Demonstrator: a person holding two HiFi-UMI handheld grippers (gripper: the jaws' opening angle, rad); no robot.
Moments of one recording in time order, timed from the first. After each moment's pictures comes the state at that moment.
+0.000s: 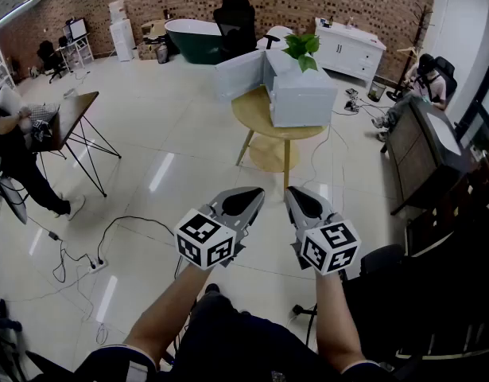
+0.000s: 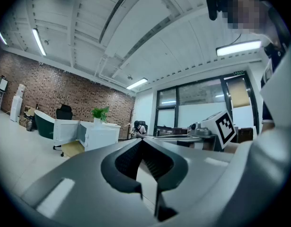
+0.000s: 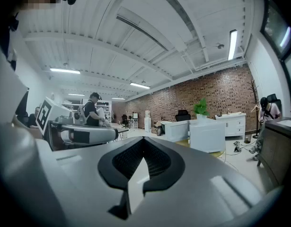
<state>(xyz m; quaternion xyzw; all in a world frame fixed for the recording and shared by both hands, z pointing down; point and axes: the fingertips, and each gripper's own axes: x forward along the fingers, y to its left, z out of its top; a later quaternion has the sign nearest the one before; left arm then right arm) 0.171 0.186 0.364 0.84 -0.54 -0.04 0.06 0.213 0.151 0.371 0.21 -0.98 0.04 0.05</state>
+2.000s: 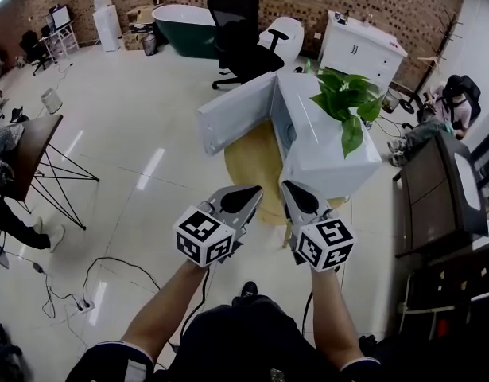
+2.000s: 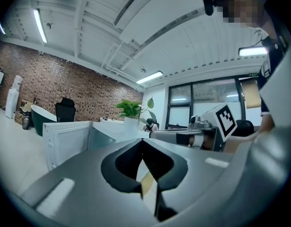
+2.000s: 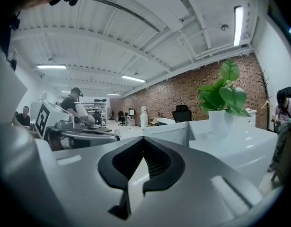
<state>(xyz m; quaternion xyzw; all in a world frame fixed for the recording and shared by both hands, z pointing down) -0.053 -0.194 0.391 0.83 -0.55 -0.03 0.08 -0.019 -0.227 0.385 0.21 -0.97 0.05 0.07</state>
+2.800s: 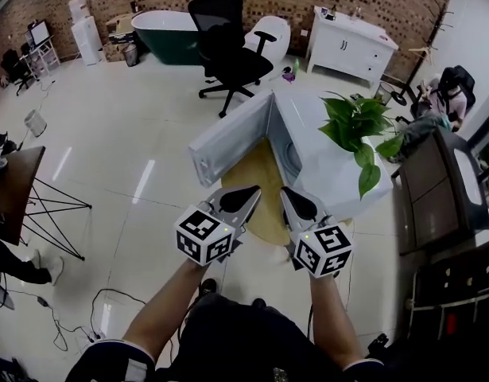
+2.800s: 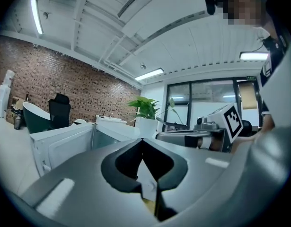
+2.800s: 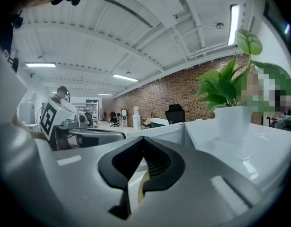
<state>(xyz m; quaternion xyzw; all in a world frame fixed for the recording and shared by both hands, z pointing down) -0.134 -0.297 0.397 0.85 -0.52 -0.02 0.09 -0.091 -0.314 0.393 0.25 -0.96 0.07 0.07</state>
